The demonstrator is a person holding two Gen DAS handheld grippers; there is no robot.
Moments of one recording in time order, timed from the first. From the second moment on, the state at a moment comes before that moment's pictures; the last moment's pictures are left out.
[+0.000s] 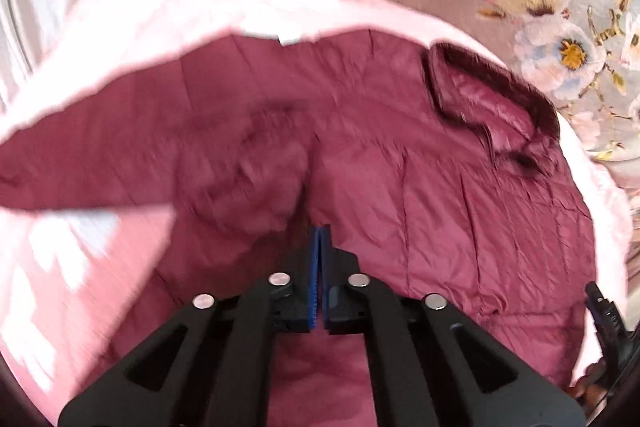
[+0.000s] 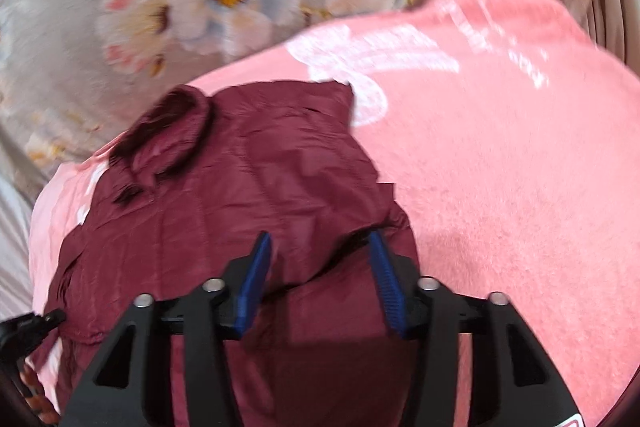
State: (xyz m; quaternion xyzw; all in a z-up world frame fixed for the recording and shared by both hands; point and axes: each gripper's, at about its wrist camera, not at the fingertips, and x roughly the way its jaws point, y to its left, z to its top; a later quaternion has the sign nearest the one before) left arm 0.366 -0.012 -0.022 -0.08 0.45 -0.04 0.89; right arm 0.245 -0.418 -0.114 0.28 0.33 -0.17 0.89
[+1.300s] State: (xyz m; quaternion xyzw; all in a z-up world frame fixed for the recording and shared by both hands) left arm 0.363 -0.021 -0.075 0.03 0.42 0.05 0.91; right arm 0.292 -0.213 -0.126 0.11 0.40 -0.05 0.91
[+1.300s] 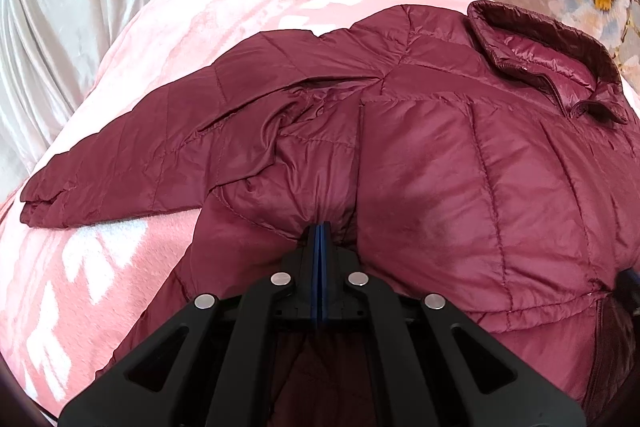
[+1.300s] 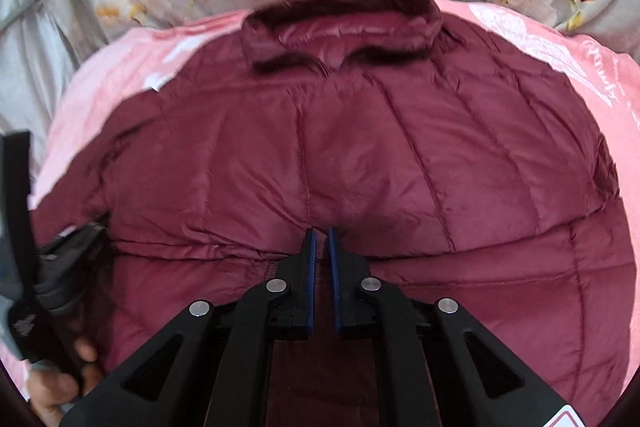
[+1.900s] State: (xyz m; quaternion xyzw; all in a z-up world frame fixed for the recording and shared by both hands) left arm 0.326 0.083 -0.025 -0.09 0.38 0.03 0.92; right arm 0.275 -0.189 -0.117 0.06 0.39 -0.08 0.92
